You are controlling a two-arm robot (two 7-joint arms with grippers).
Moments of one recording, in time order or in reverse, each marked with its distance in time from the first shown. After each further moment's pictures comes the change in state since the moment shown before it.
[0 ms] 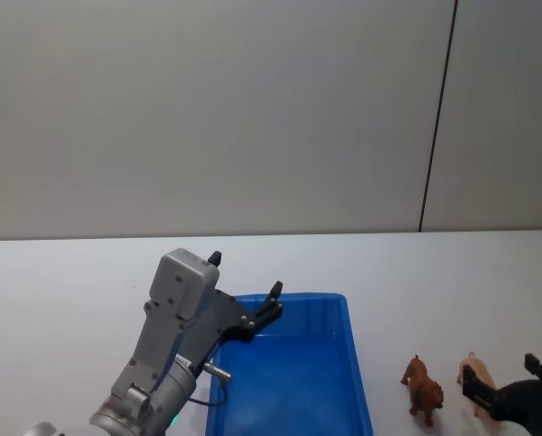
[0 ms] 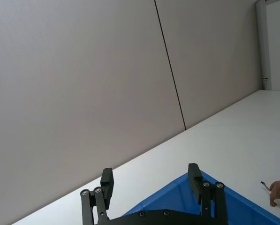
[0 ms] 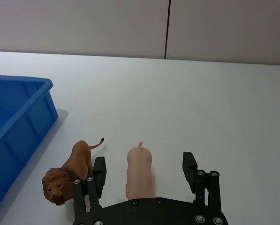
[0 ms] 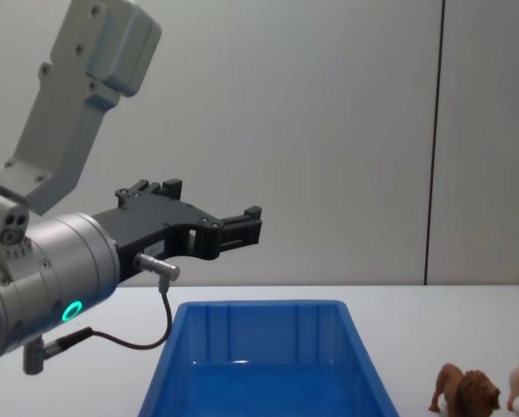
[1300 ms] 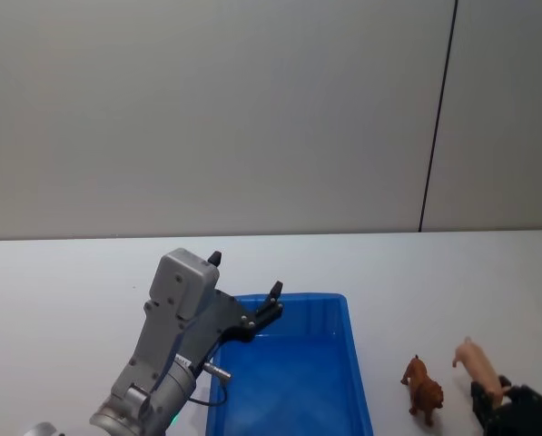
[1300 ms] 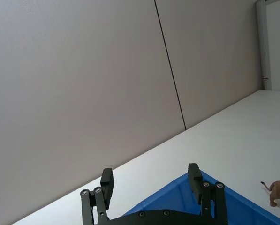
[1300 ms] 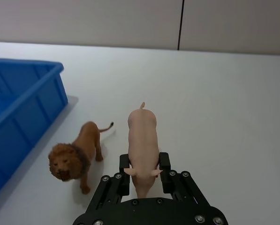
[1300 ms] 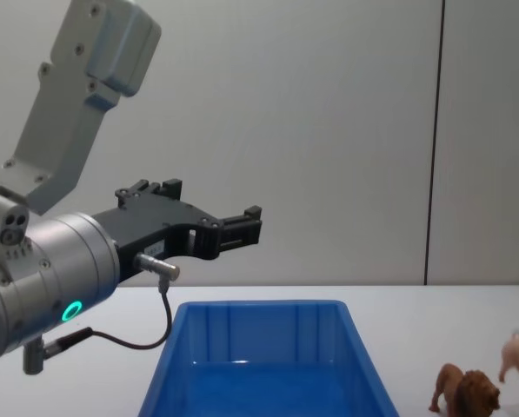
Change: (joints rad) left arm 0.000 0.000 0.000 0.000 0.000 0.000 0.000; right arm -0.016 -0.005 0.001 0.077 -0.009 -0.088 0.085
